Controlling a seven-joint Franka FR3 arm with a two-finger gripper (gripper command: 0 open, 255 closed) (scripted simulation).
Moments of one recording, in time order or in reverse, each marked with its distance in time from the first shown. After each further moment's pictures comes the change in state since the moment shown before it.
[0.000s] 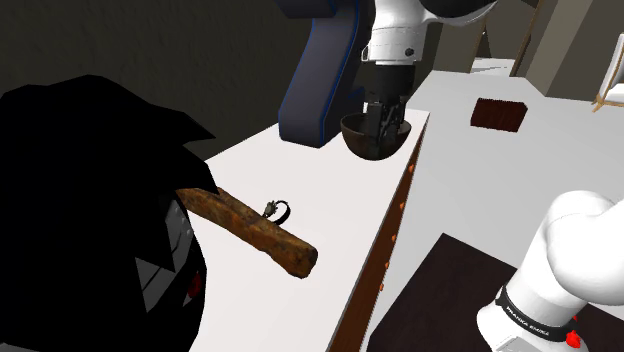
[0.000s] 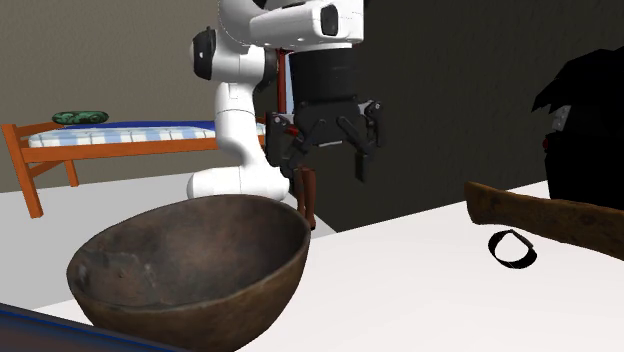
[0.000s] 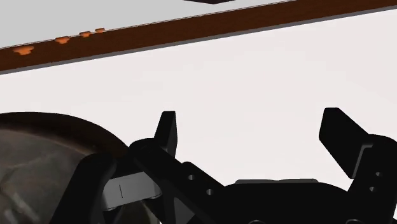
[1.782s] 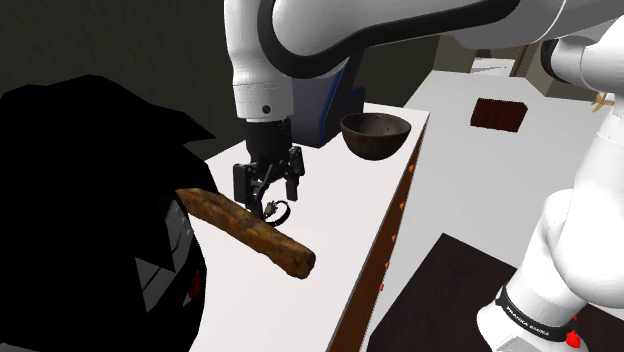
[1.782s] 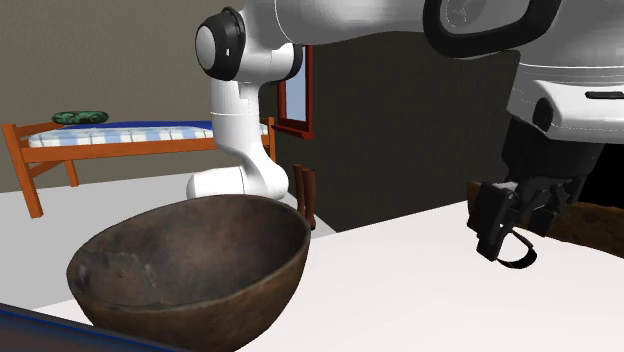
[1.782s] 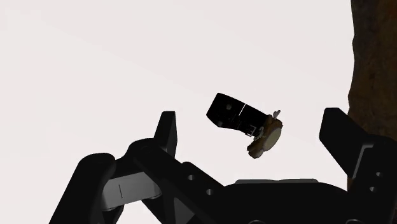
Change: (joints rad) arm 0.131 0.595 0.249 0.424 -0.025 0.135 0.343
